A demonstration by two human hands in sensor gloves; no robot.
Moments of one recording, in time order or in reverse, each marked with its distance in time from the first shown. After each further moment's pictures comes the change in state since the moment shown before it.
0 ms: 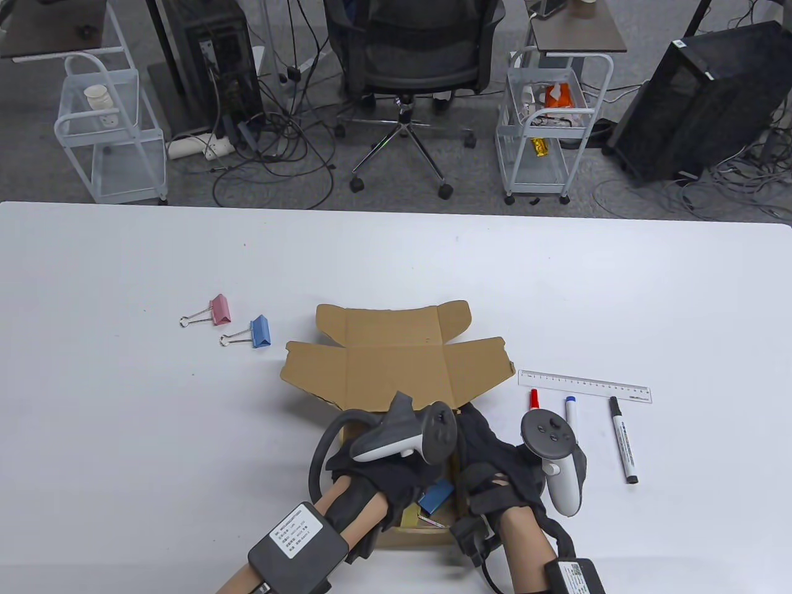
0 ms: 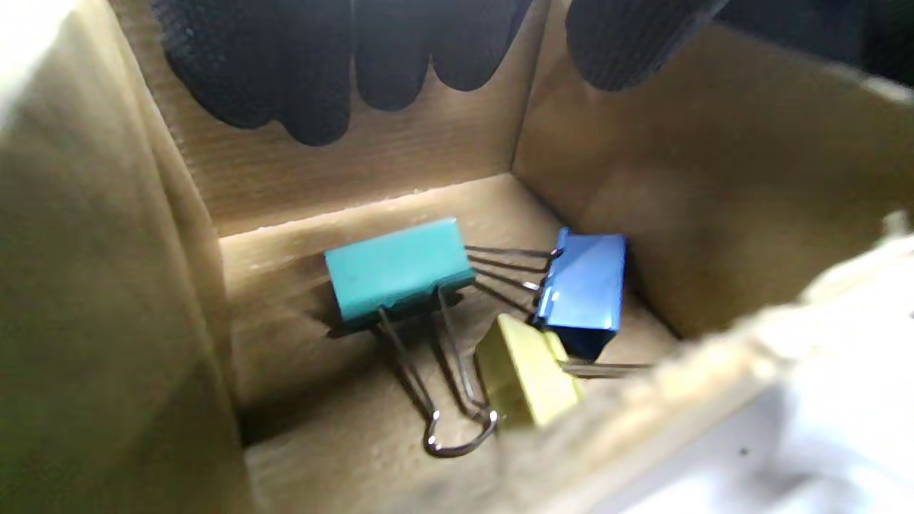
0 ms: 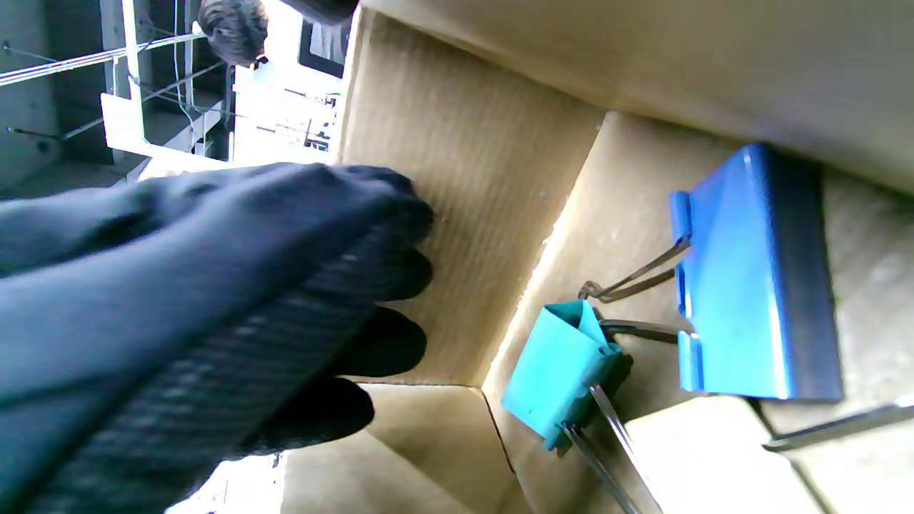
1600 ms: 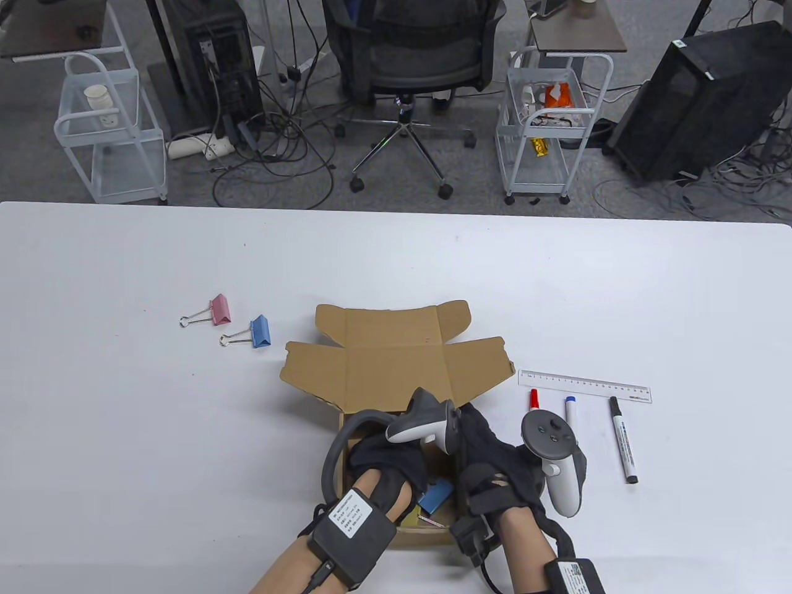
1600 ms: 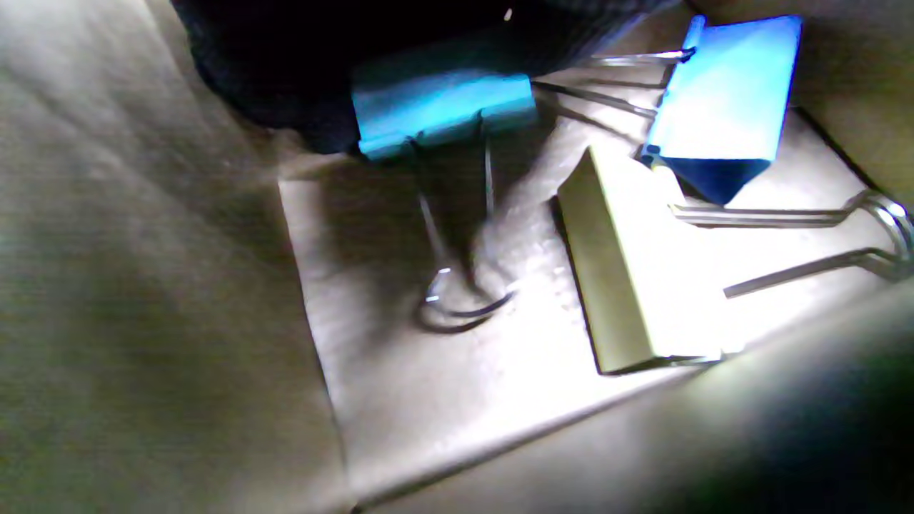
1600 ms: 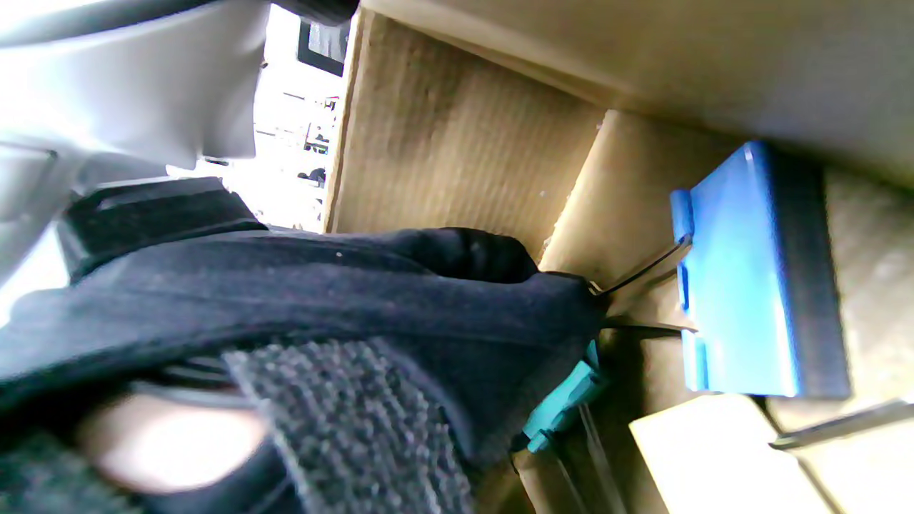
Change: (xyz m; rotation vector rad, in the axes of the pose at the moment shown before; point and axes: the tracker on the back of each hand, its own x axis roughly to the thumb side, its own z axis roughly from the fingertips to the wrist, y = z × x) left_hand 0.003 -0.027 -0.047 -0.329 0.188 -0.077; right_hand -0.001 0.000 0.000 -0.001 0.000 -0.005
